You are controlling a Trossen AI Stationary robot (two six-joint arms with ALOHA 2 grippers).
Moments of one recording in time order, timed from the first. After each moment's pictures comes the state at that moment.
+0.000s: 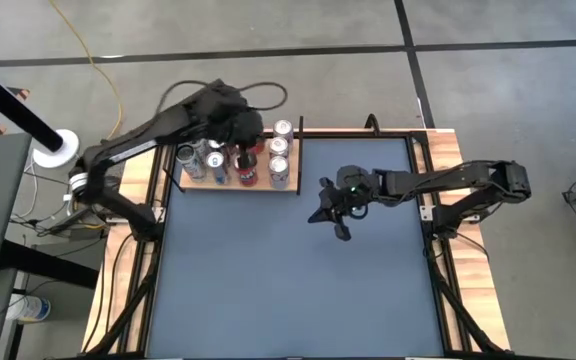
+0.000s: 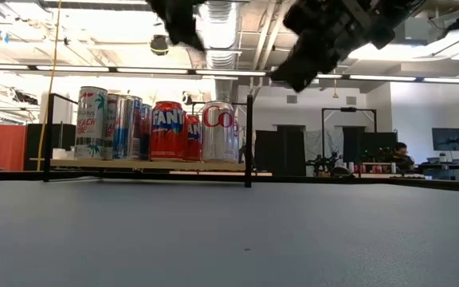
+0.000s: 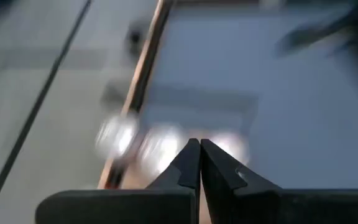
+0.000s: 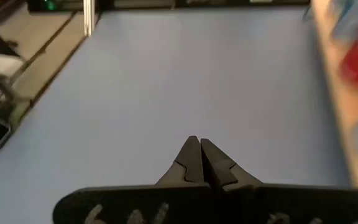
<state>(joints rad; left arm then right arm) 0.48 1.47 1.54 -0.71 0.06 0.29 -0.11 1.38 0.85 -0.02 -0.34 -0.06</state>
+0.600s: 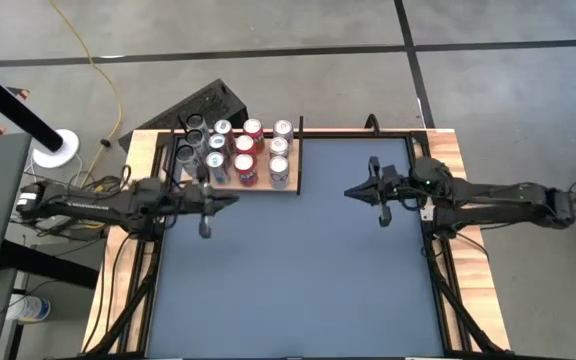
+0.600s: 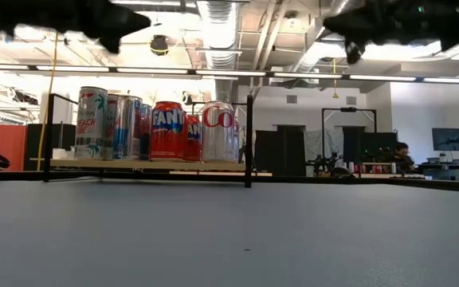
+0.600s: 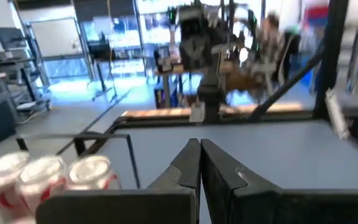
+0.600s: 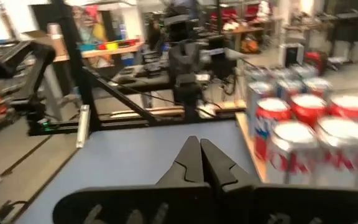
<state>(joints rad) 0.01 0.66 0.35 0.42 -0.13 0.09 -0.23 0.75 0.44 0.30 -0.29 0.10</state>
